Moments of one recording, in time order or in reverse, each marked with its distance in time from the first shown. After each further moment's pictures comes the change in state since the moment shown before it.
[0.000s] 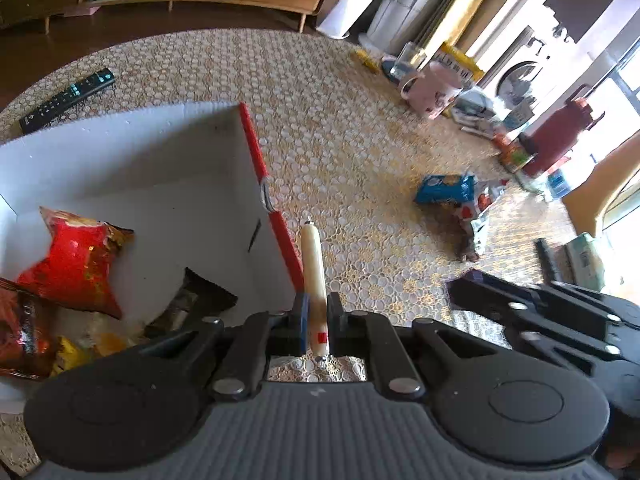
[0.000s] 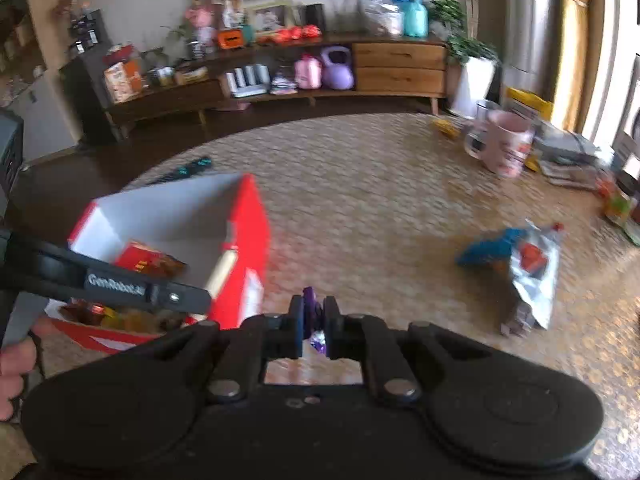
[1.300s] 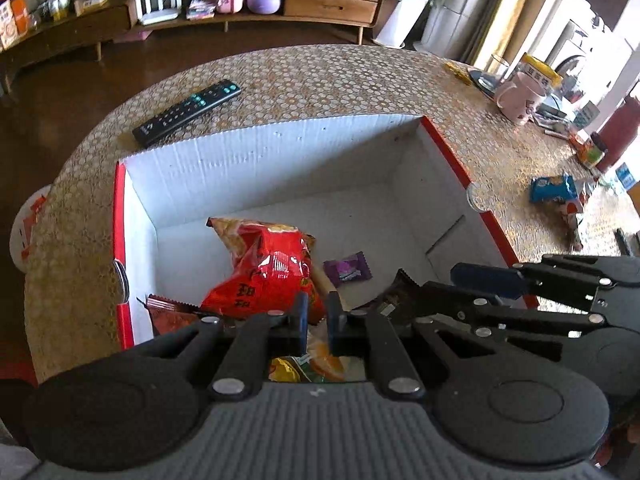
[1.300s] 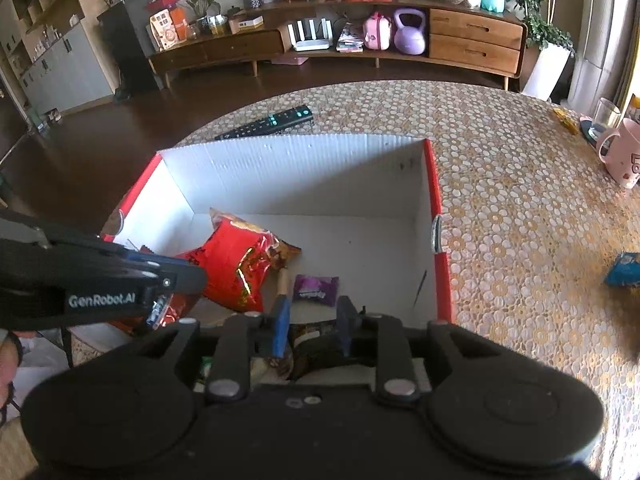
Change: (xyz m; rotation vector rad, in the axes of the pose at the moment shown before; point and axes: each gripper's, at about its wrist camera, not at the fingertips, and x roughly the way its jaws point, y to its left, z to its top) left arm -0.031 0.120 -0.008 0.066 -0.044 0.202; right arm 0.093 0.129 0.012 -0.082 0.130 0.086
